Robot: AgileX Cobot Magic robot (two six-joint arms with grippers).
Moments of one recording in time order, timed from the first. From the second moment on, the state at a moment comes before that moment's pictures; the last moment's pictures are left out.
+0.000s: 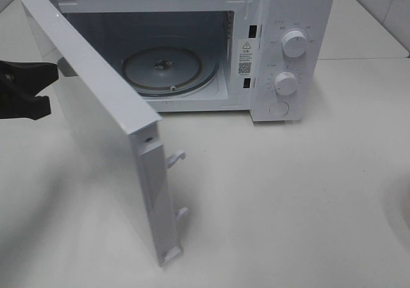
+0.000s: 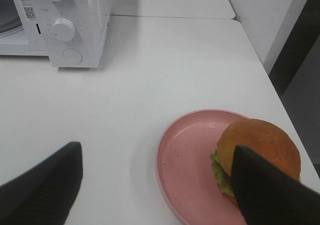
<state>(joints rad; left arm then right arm) -0.16 1.46 -0.44 0.62 -0.76 -0.43 0.03 0.00 -0.49 -0.14 0.97 0.05</state>
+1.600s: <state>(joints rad) -0.52 1.84 -0.91 0.21 -0.57 -0.28 0.03 0.00 -0.49 -0.14 0.97 0.05</state>
